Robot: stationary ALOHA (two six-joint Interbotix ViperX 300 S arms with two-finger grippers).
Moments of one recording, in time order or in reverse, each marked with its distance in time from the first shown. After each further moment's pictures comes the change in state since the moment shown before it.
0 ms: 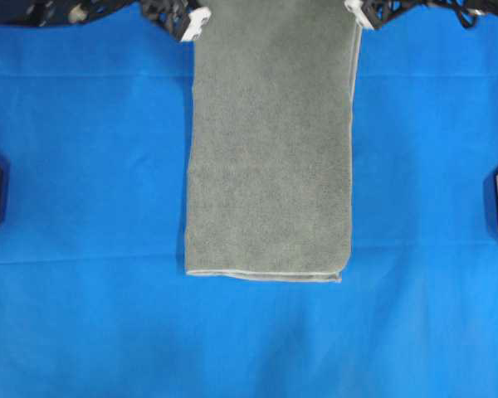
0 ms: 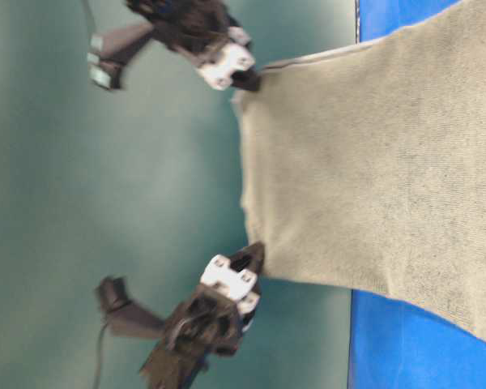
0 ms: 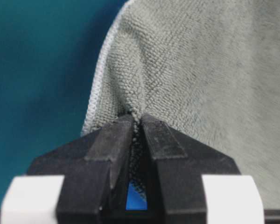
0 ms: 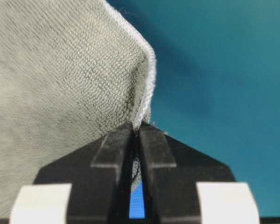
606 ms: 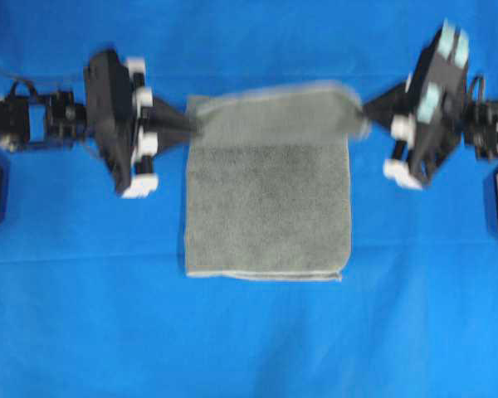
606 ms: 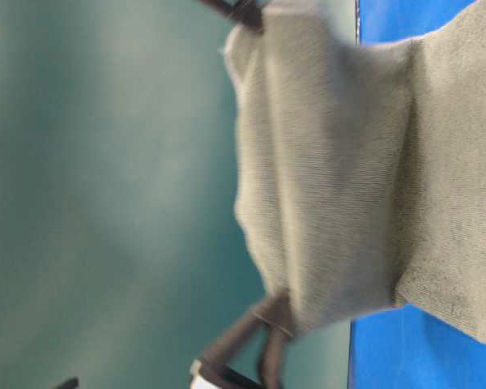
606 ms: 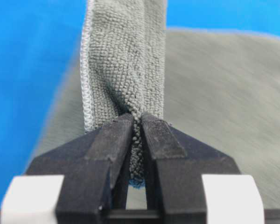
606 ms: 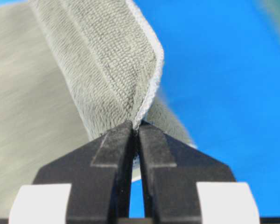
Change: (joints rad) left arm -0.500 -0.258 0.333 -0.003 -0.014 -0.021; right arm 0.629 -0.327 0.261 0.210 0.241 0.038
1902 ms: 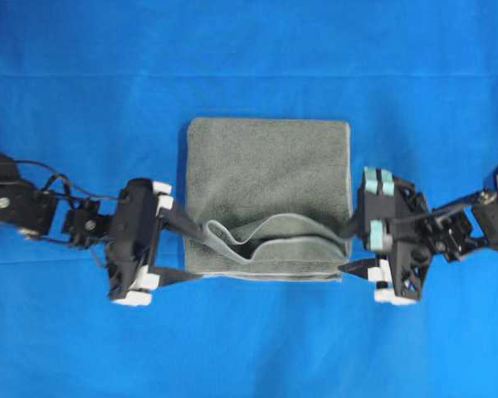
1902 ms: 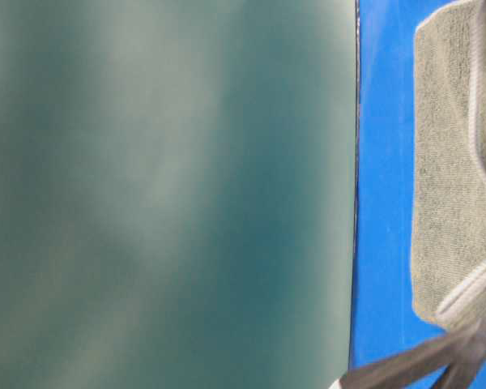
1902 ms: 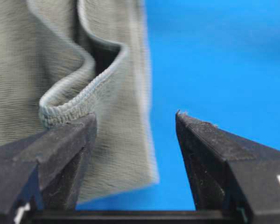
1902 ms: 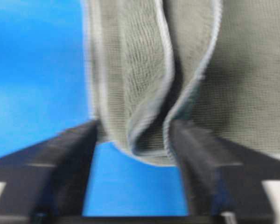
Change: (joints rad) left arm -0.347 0.193 0.011 -0.011 -0.192 -0.161; right arm 0.305 0.302 0.009 0.227 -0.291 0.003
